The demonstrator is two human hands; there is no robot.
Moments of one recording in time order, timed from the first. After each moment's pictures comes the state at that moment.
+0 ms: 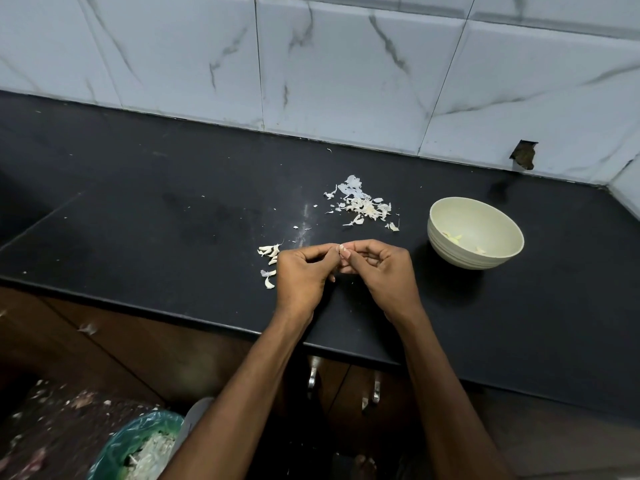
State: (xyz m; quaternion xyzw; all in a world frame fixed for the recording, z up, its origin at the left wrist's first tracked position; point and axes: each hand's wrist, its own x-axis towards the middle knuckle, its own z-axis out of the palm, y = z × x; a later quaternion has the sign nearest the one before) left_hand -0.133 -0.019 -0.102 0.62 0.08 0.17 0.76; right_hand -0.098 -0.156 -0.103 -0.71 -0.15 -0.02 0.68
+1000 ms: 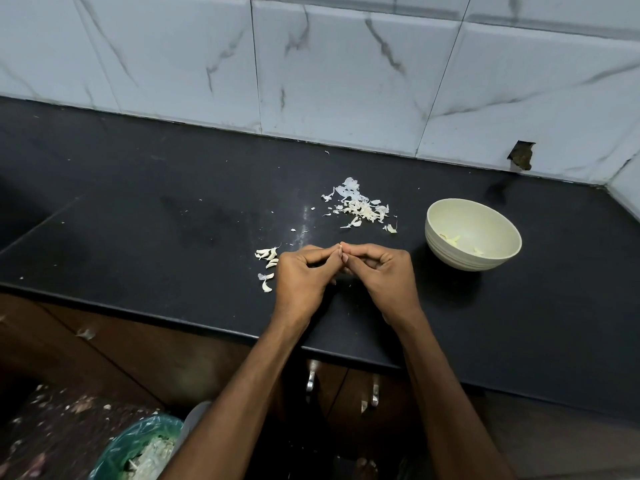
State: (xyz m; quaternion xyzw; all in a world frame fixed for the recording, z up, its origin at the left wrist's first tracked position) left_hand -0.132 -0.016 -0.107 0.67 0.04 0.17 0.72; right_hand -0.096 -0.158 -0.106 -0.69 -0.16 -0.03 0.71
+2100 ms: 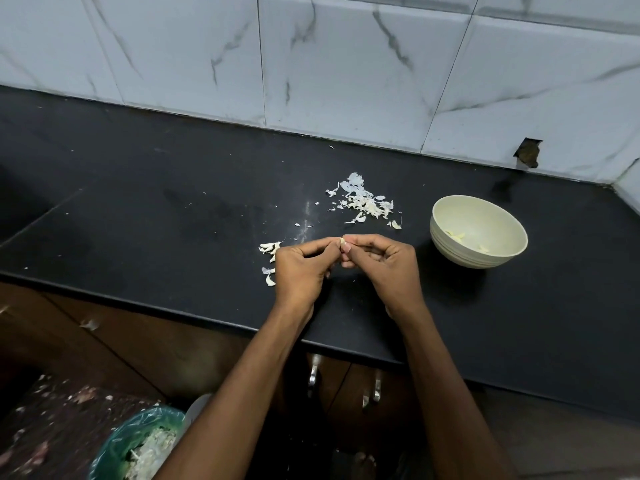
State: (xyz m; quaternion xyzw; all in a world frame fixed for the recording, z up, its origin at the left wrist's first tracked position) left_hand -0.132 -0.019 -0.097 0.58 0.09 0.16 0.80; right_hand -0.098 -0.154 -0.098 -0.67 -0.15 -0.02 0.72
